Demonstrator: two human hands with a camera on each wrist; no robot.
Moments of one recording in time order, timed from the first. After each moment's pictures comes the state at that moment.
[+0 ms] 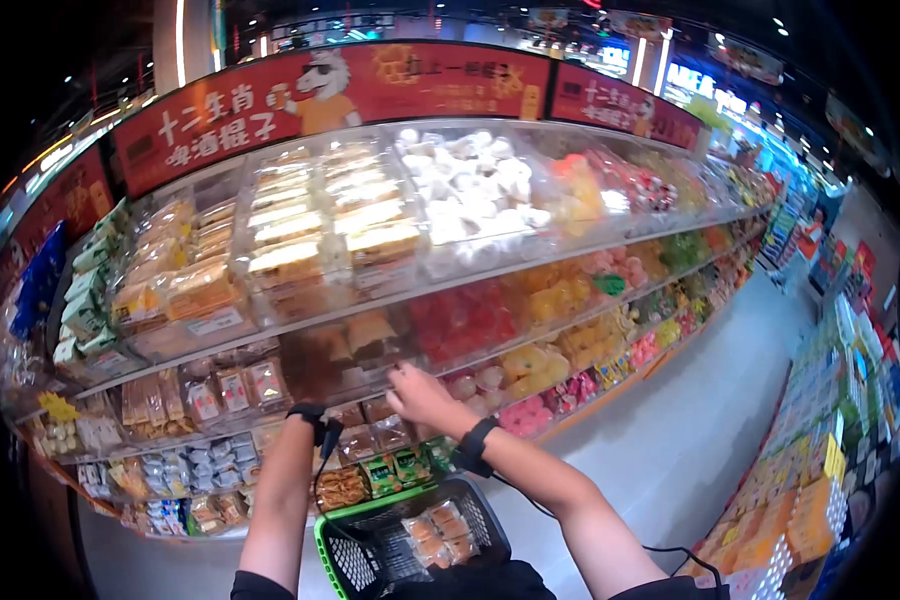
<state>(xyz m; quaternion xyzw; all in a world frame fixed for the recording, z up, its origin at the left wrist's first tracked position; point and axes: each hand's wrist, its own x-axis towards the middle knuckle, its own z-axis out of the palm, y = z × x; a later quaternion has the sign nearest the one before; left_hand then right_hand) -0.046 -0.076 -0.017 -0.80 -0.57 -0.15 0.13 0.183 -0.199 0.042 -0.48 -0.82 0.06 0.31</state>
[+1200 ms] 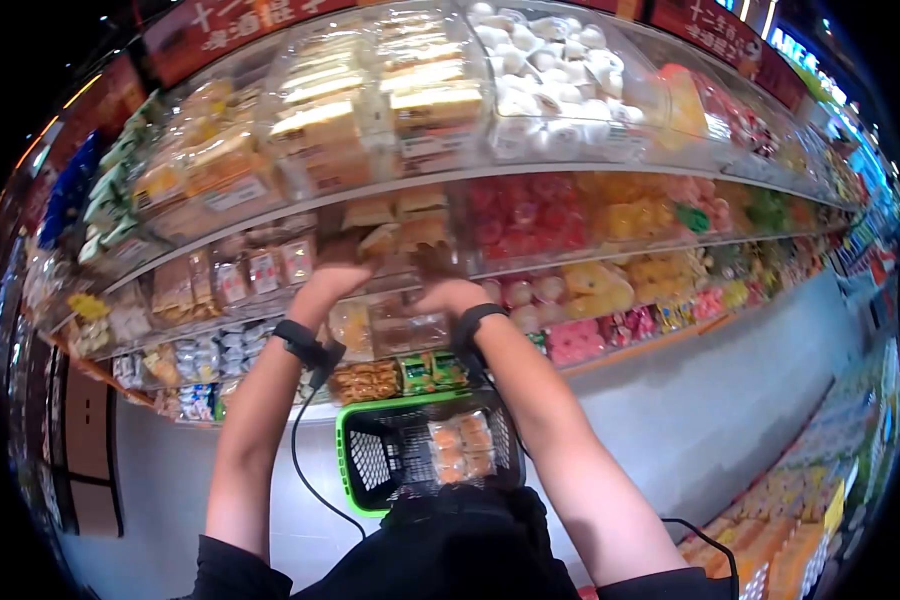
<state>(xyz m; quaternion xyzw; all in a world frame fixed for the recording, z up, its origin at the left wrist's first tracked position) -0.044 -0.132 0.063 -0.80 -0.56 -0.19 -0.12 0.153 -0.129 -0.023 -0.49 -0.85 0.13 0.15</state>
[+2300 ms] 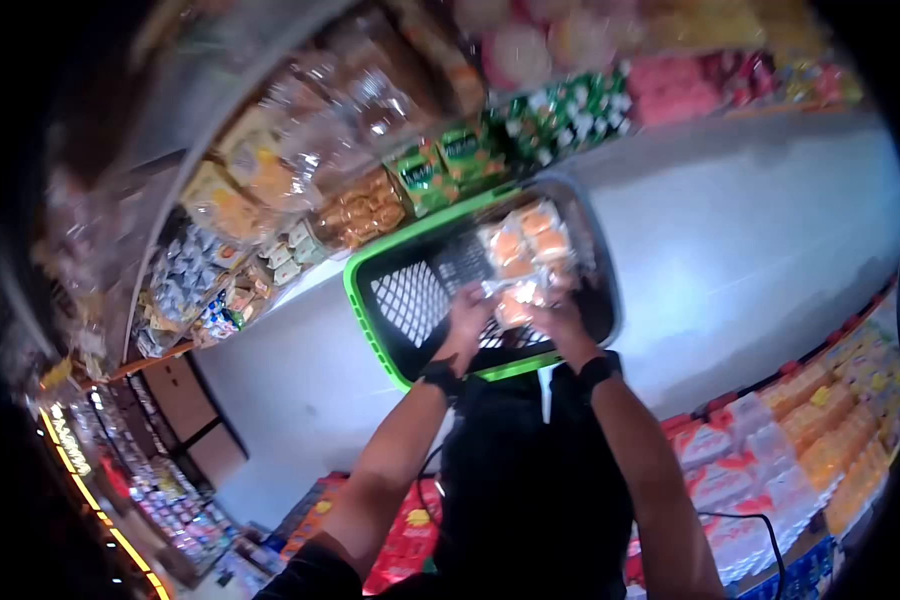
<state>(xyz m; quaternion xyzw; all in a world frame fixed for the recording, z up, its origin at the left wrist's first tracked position) 0.026 -0.415 -0.408 -0.26 -0.69 -0.23 -0.63 0.193 -0.459 -0.392 -0.60 -0.07 0.70 0.39</state>
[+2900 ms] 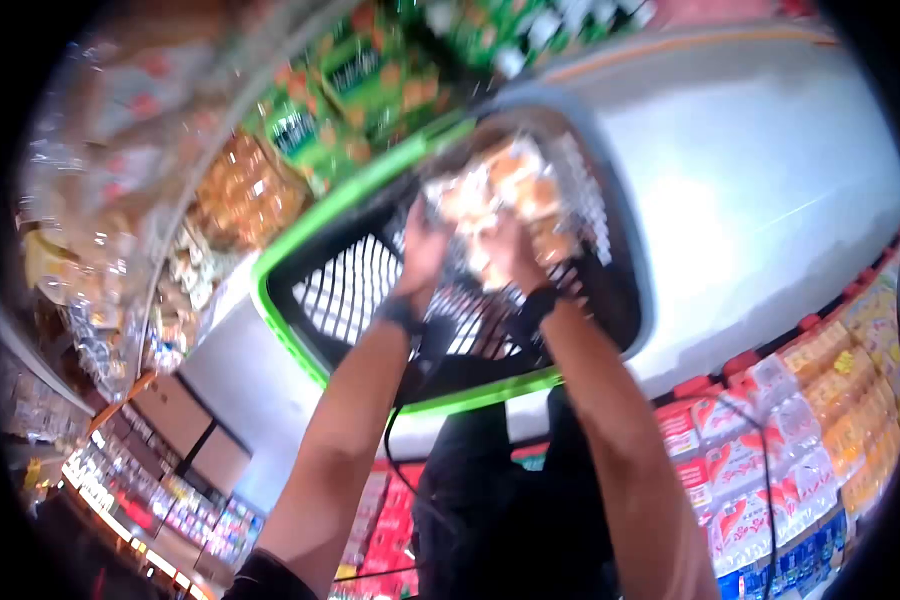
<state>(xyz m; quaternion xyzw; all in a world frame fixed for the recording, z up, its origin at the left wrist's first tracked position) 0.029 -0.347 -0.570 -0.38 -0.64 -0.22 -0.63 0.146 -0.409 -0.617 -0.74 -0.34 0.49 0.31</state>
